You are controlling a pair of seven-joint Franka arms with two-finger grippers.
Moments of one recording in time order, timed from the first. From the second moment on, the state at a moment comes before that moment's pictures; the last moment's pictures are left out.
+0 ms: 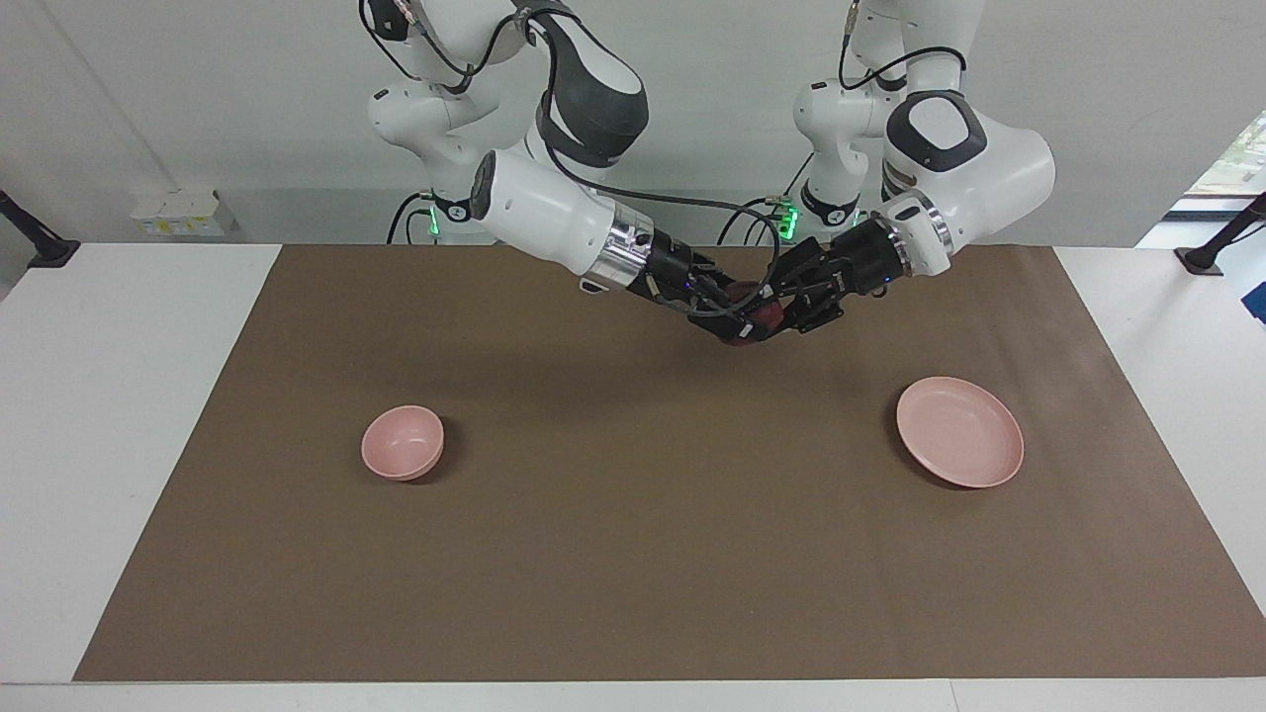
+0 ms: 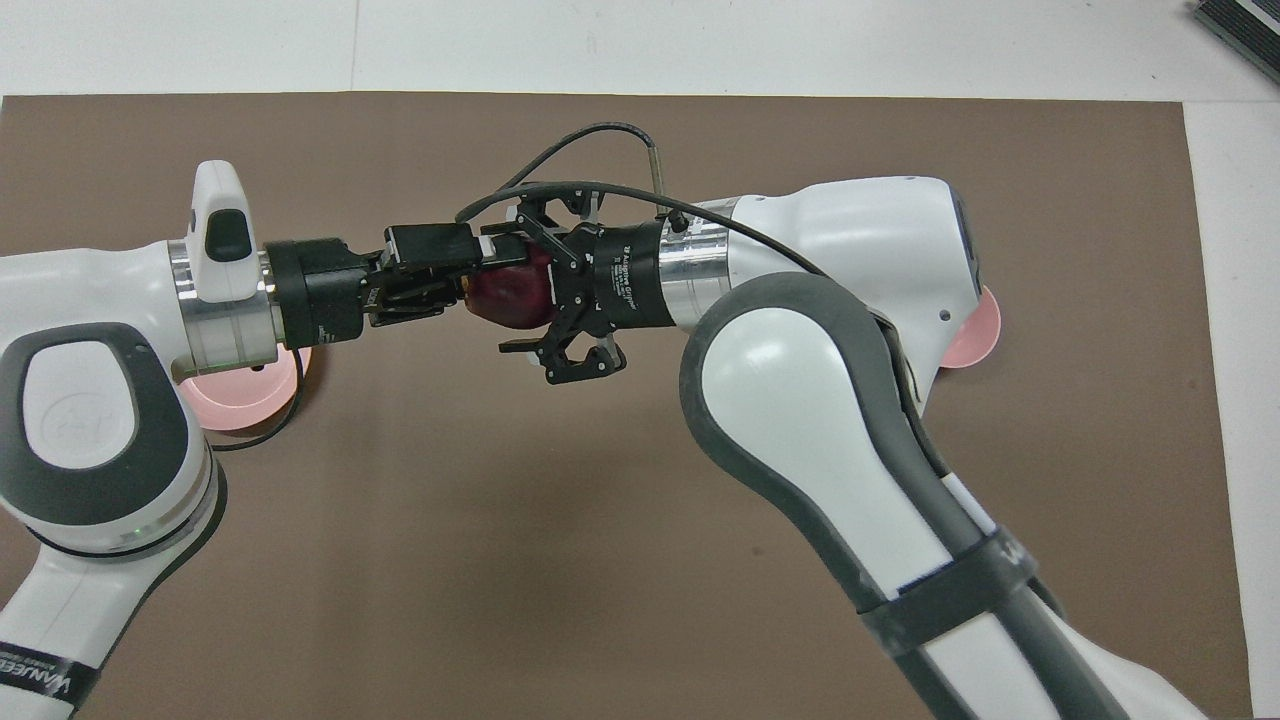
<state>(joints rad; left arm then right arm) -0.02 -0.02 -0.27 -1.96 -1.27 2.19 0.18 0.60 0.33 -0.10 -1.54 1.14 2.20 1.22</state>
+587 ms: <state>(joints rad) -0.02 -0.02 -0.27 -1.96 -1.27 2.19 0.18 0.60 0.33 -0.10 -1.54 1.13 2.22 1.22</state>
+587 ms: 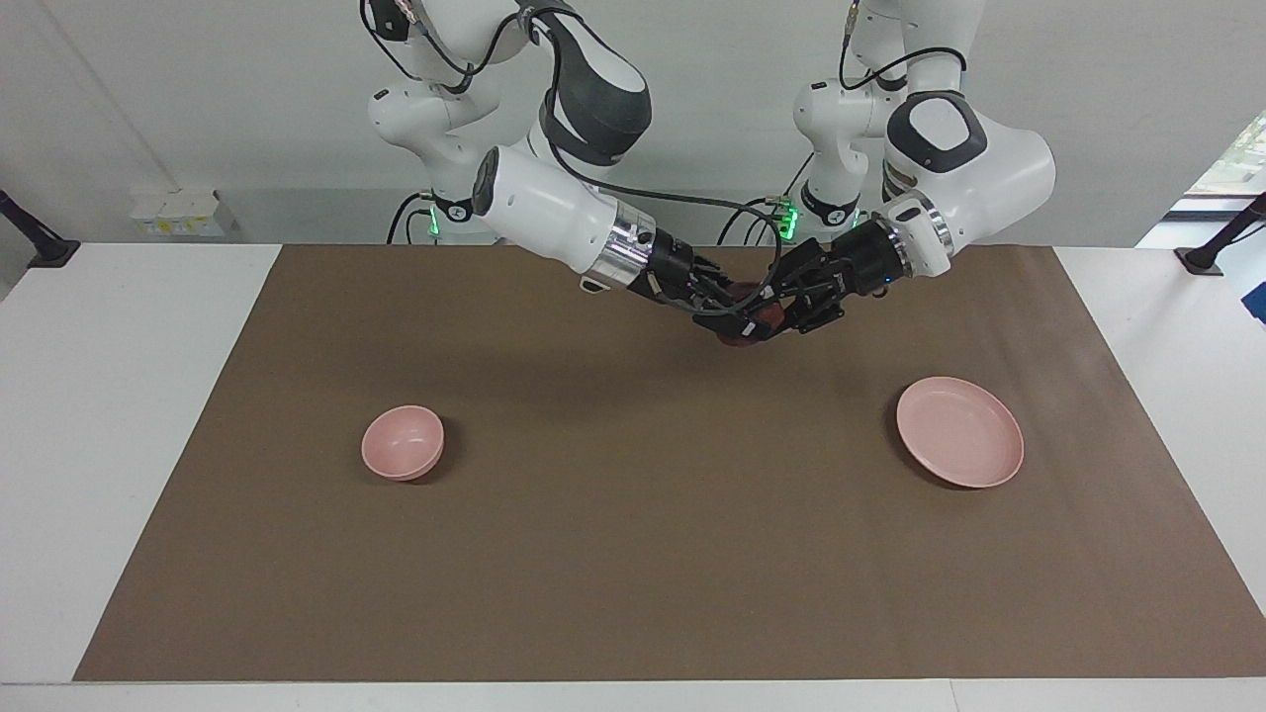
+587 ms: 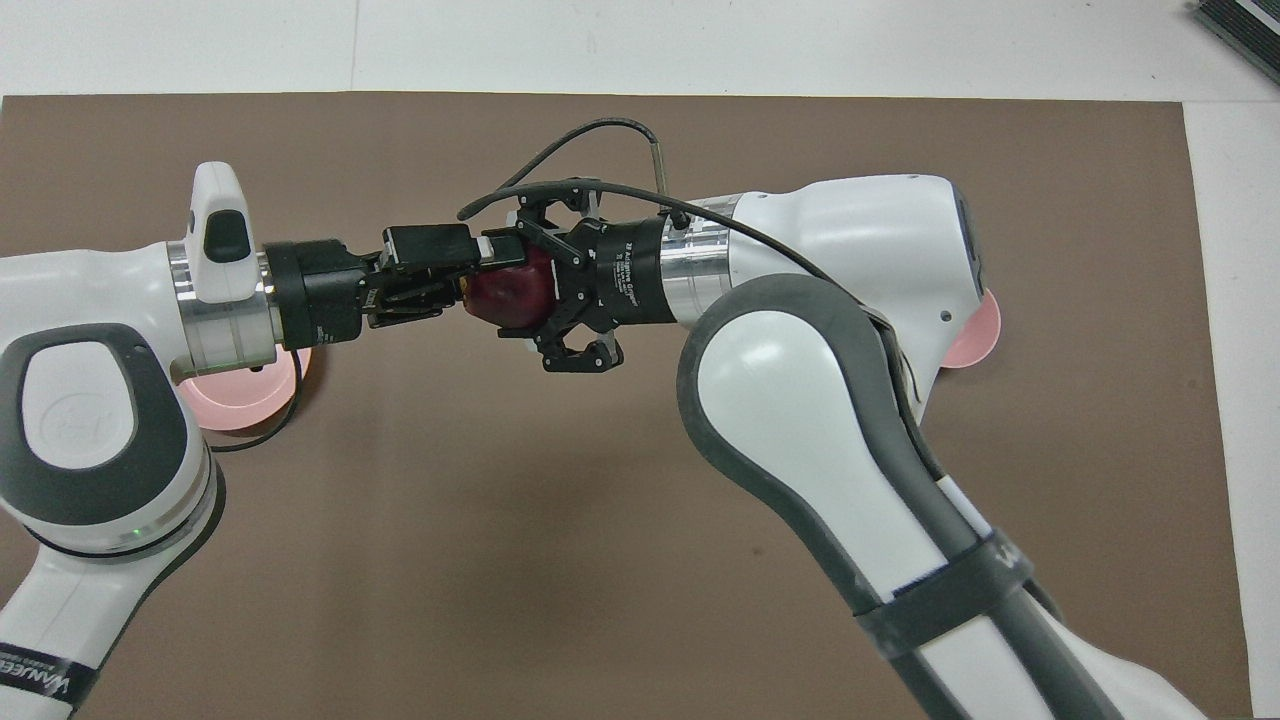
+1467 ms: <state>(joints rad) -0.02 -0.02 -0.27 -1.96 -1.21 2.19 0.18 0.60 0.33 -0.11 -1.53 1.00 2.21 1.19</state>
